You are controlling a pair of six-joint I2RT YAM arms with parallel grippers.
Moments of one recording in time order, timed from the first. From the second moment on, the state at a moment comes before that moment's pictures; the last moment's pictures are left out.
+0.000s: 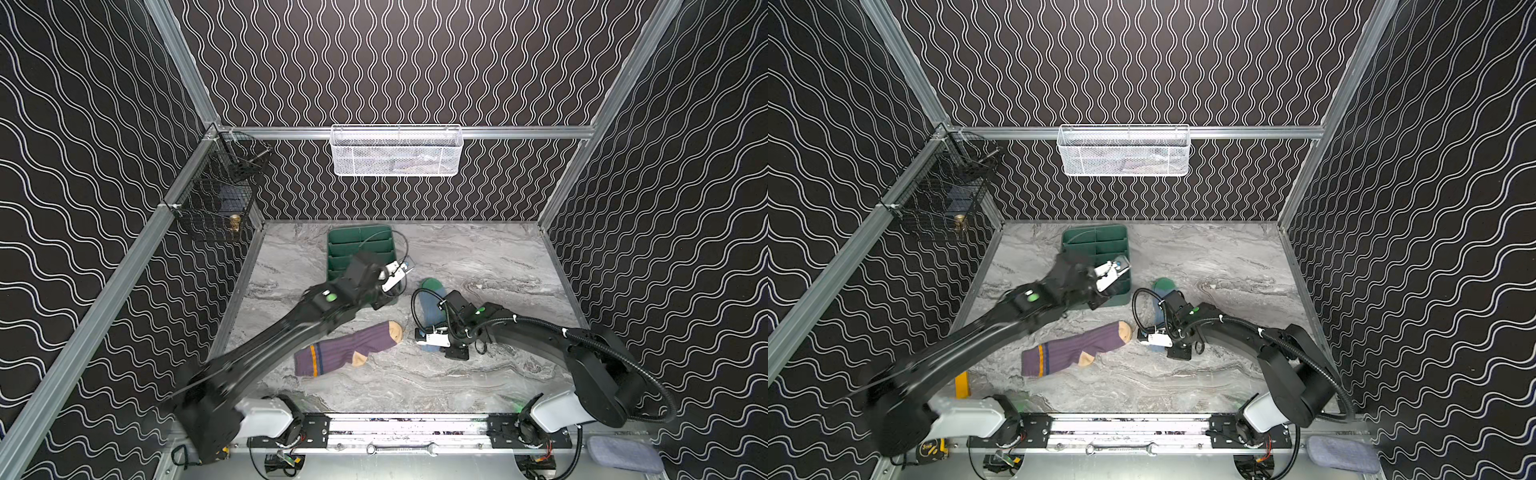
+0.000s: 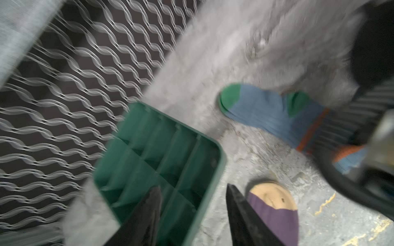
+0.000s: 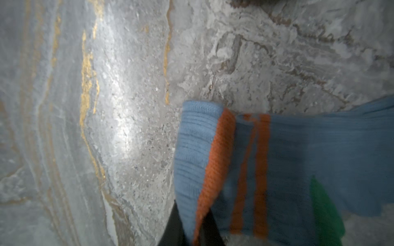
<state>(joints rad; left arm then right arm) -0.76 1.20 1.12 -0.42 -0.12 0.52 0.68 1.54 0.86 -0.67 -0.16 -0.80</state>
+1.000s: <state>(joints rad) -1.14 1.67 0.78 0.10 -0.26 1.01 0.48 1.83 1.03 -0.77 -0.55 -0.75</state>
